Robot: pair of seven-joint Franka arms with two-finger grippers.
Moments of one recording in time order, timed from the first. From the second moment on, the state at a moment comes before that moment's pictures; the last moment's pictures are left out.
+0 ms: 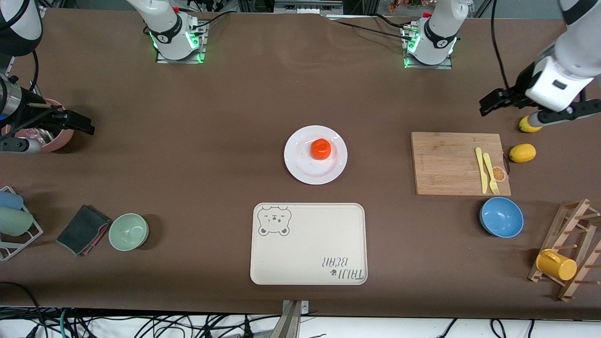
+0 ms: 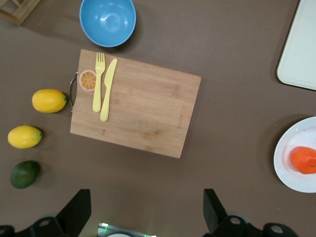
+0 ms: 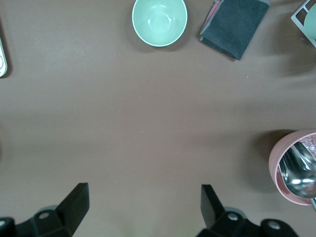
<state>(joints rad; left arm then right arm) -0.02 -0.10 -0.04 -1.78 0.00 1.56 -0.29 -0.05 0.11 0.03 -1.59 0.00 1.60 0.04</state>
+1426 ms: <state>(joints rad) 0.02 -0.03 -0.04 -1.60 -0.01 1.49 -0.29 0.16 0.31 0.04 -1.60 0.20 1.68 0.04</state>
